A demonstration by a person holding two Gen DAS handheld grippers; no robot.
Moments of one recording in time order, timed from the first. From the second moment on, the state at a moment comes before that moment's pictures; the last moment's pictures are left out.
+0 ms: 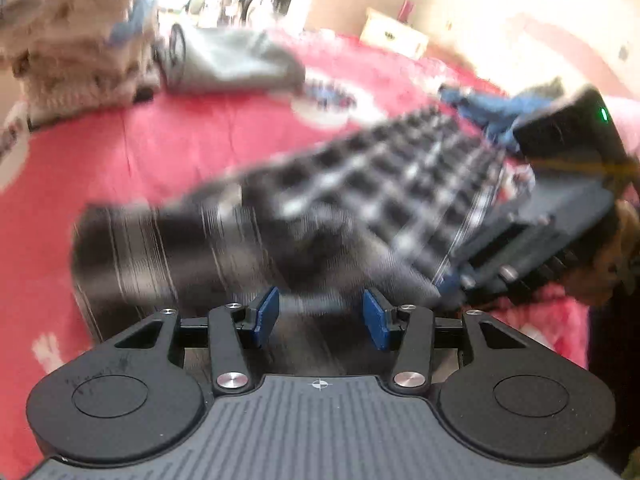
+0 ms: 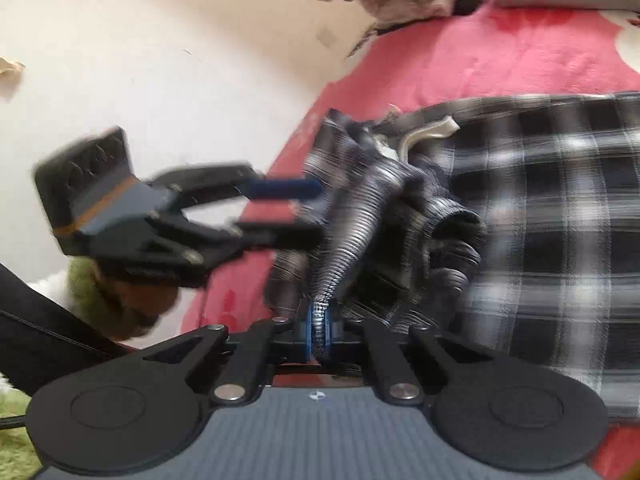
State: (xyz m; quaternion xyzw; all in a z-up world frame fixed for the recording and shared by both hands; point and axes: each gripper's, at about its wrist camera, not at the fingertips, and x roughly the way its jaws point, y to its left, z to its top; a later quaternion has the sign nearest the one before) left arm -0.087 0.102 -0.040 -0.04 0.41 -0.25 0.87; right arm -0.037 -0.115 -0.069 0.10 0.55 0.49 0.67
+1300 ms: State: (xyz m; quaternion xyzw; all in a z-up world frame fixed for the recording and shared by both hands) left arm -0.075 0.061 -0.104 0.02 0.42 -0.25 0.87; right arm 0.014 -0.109 -0.138 0.21 0.56 0.45 0.66
